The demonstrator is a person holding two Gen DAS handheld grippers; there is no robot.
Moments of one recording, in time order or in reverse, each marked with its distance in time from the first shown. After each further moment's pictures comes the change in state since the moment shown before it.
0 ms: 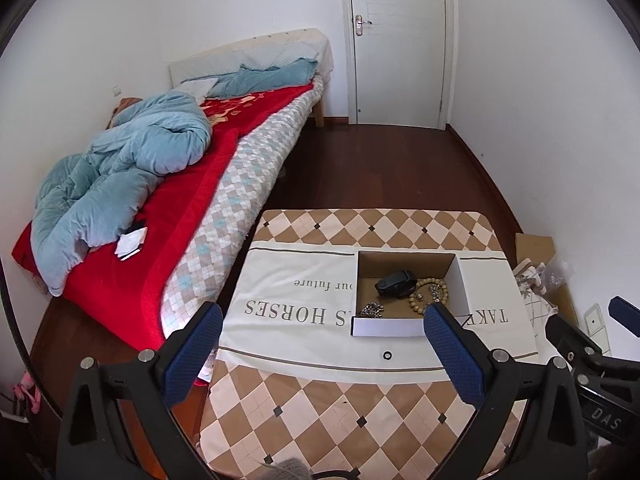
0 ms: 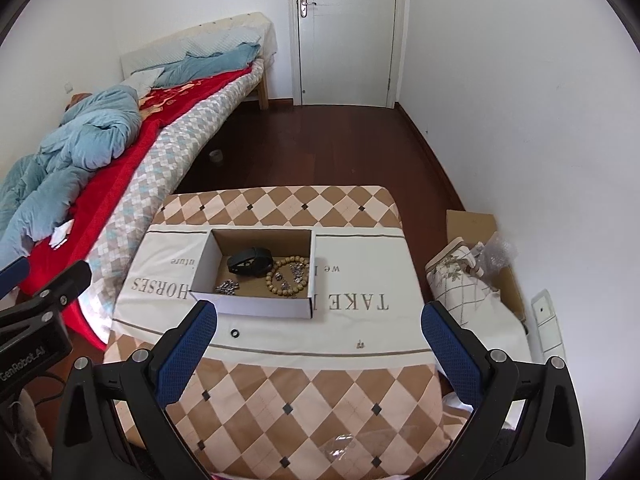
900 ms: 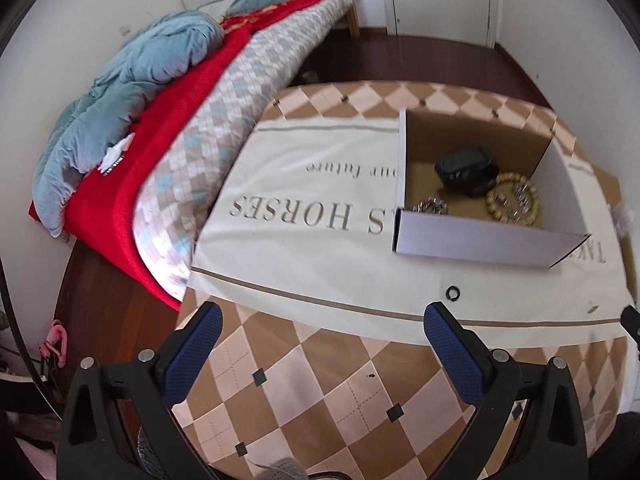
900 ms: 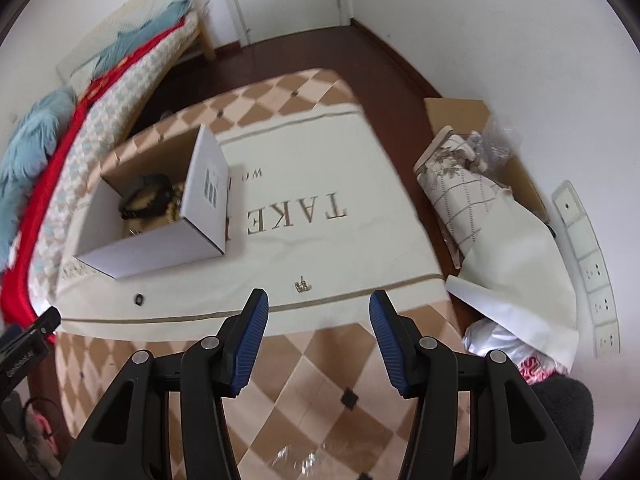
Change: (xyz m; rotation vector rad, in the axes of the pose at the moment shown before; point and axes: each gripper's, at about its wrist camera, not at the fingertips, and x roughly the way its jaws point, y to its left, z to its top) left arm 0.166 -0.021 -0.082 -0.012 0.333 0.167; right arm 0.179 -0.086 -0.080 0.179 0.277 -0.024
